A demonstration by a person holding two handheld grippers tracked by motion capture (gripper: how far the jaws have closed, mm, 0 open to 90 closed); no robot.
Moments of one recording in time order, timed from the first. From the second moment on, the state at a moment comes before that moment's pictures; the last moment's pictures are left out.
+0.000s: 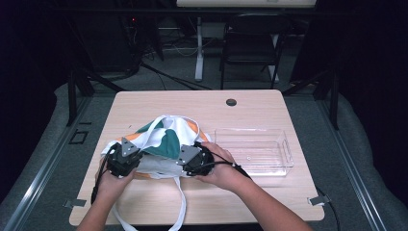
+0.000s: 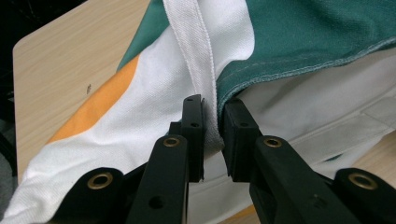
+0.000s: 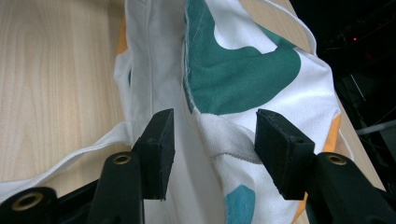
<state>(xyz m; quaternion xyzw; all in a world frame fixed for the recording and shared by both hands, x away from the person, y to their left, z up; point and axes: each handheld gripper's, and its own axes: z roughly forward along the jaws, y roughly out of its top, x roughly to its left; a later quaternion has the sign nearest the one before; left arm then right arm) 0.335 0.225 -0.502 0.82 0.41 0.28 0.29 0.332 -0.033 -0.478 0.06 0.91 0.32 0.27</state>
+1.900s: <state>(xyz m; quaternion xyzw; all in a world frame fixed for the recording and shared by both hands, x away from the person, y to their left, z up) 0.364 0.221 -0.441 0.83 0.37 0.32 0.26 0.365 -0.044 -0.448 0.20 0.87 0.37 0.27</state>
